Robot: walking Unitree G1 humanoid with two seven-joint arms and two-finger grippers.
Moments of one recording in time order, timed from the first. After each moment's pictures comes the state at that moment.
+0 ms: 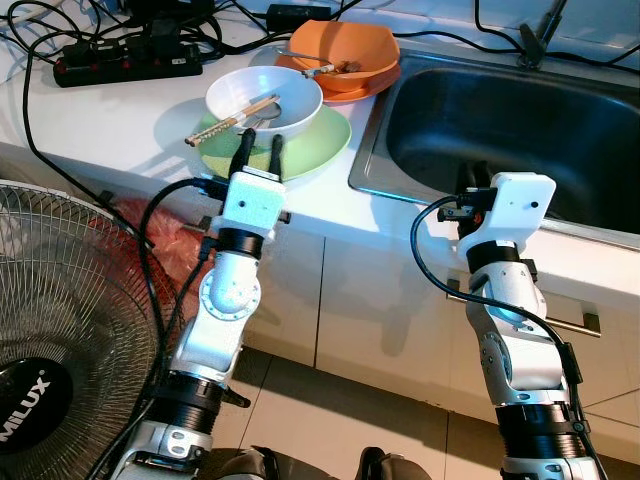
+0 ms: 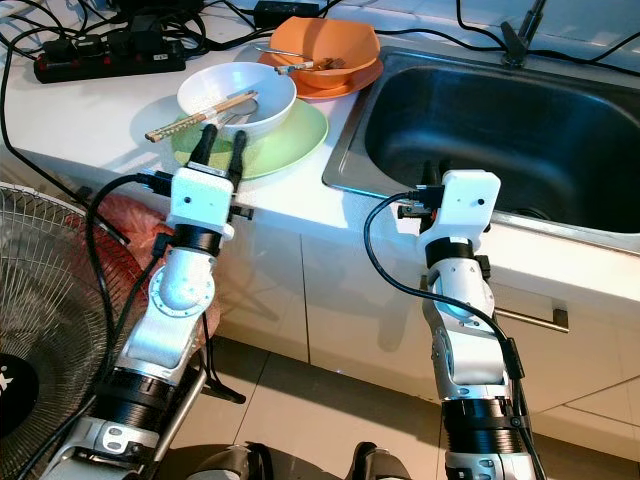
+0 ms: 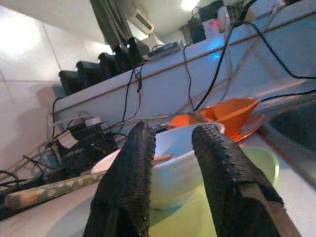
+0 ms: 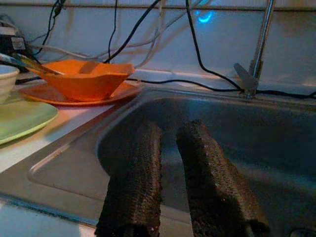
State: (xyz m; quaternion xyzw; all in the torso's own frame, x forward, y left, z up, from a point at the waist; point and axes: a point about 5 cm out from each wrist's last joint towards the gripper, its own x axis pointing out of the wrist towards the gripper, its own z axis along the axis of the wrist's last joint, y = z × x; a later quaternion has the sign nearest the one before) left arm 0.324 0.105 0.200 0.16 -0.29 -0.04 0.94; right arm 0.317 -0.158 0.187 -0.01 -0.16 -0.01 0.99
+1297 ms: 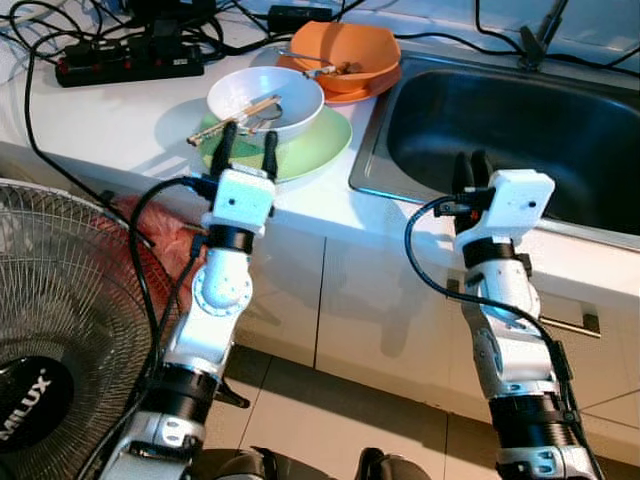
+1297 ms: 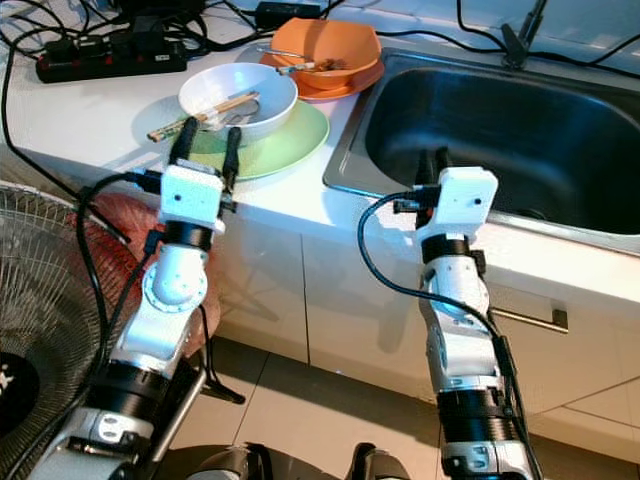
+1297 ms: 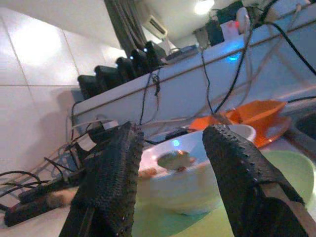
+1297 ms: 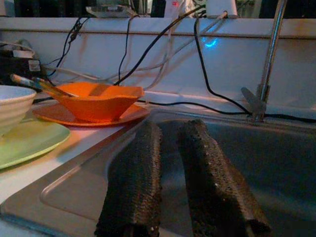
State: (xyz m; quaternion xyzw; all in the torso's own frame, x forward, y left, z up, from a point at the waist) left arm 0.332 0.122 0.204 0.17 -0.30 0.00 0.94; right arm 0.322 -0.155 0.186 -0.01 -0.20 0.00 0.98
